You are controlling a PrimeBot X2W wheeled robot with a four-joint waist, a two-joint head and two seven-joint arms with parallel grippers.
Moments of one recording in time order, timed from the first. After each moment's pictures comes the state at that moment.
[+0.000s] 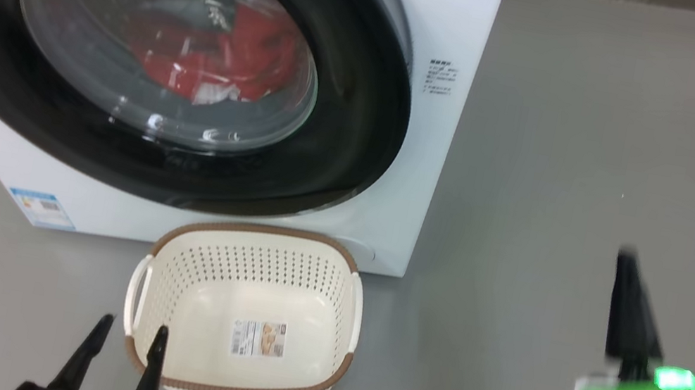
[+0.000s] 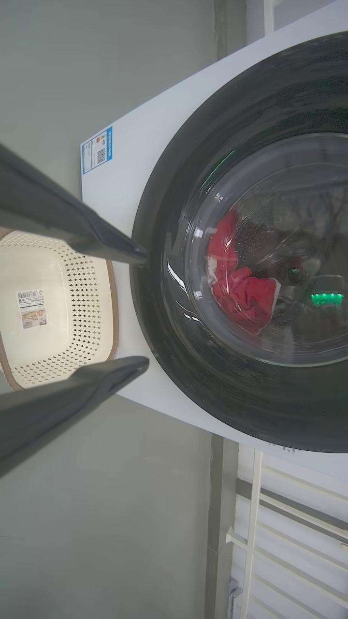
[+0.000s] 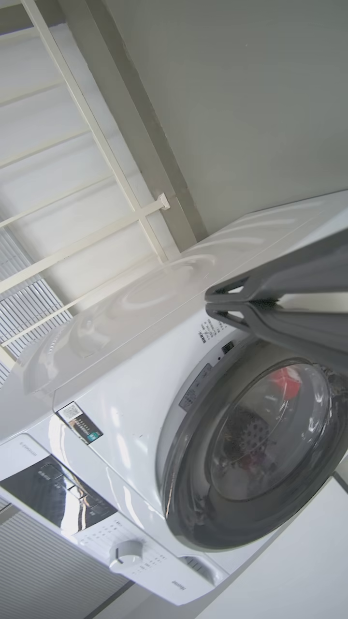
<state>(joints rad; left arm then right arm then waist) 0.06 0.04 -0.04 0.17 -0.15 -0.07 -0.25 -0.10 -0.04 0.00 0.14 0.72 0.13 -0.25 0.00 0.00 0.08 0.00</state>
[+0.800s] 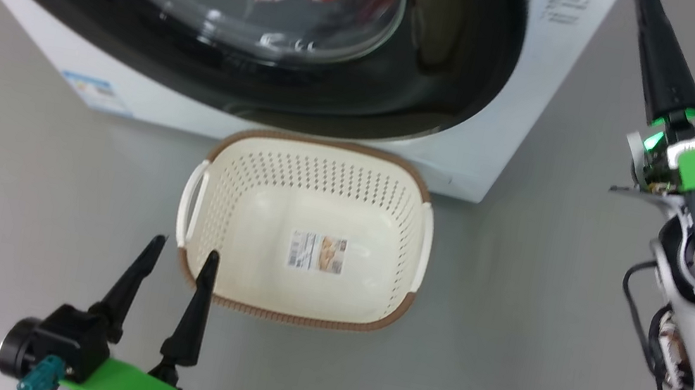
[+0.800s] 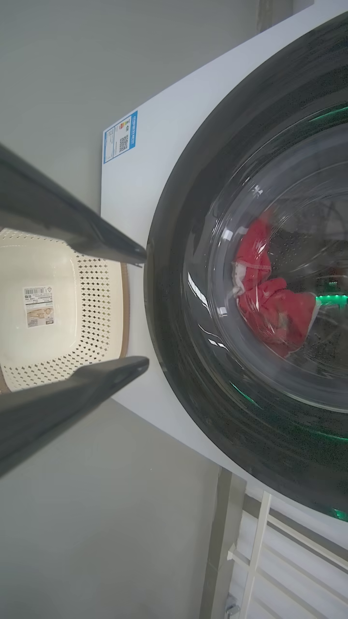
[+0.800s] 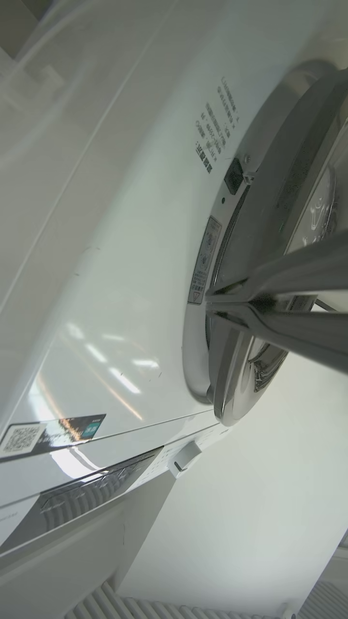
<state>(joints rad) -0.14 0.04 -0.13 0.20 -0.22 -0.07 -0.25 -0.70 -0.22 0.23 0.24 1.54 0.13 -0.03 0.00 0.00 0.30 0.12</state>
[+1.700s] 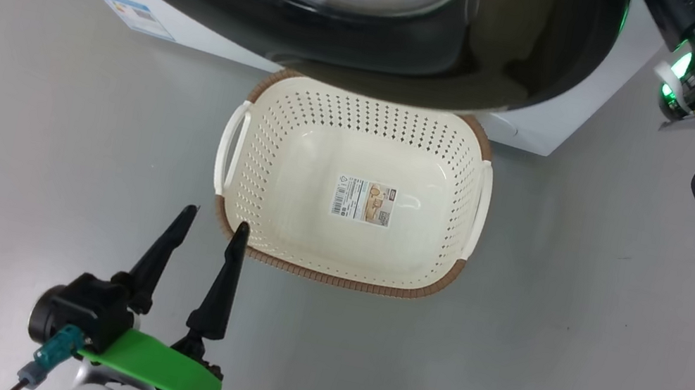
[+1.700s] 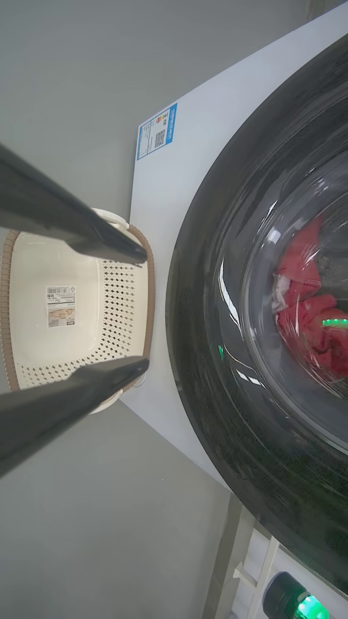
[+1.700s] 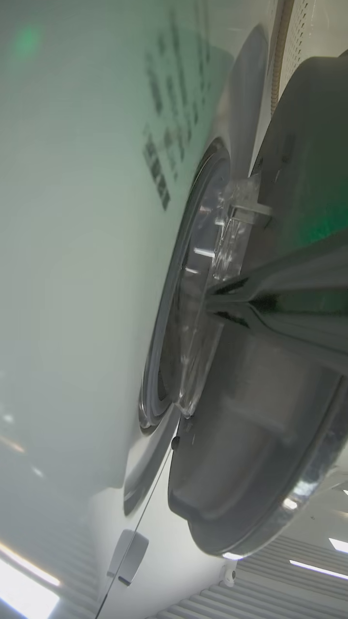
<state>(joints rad) -0.23 0.04 -0.20 0.21 -0.30 -0.07 -0.25 -0.97 -0.25 0.22 0.45 1.66 0.13 0.47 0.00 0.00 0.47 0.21</state>
